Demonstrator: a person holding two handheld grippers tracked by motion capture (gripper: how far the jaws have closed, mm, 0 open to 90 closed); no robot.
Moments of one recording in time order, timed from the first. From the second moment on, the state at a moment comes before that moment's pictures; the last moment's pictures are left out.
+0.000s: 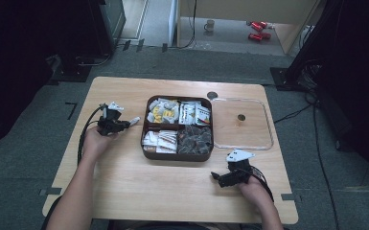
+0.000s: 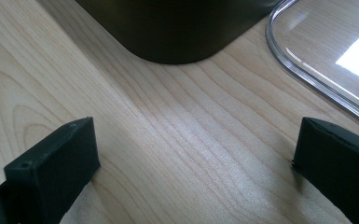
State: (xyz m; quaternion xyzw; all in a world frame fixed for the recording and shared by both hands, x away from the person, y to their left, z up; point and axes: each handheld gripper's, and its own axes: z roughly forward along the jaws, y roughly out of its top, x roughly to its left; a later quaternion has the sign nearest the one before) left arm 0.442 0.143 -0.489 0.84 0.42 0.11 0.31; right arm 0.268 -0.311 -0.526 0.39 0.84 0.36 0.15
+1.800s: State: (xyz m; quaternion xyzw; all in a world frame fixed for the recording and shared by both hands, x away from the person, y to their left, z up) left arm 0.403 0.193 -0.485 0.81 0.46 0.10 0.36; right arm 0.275 -0.312 -0.526 0.38 0.84 0.36 0.14
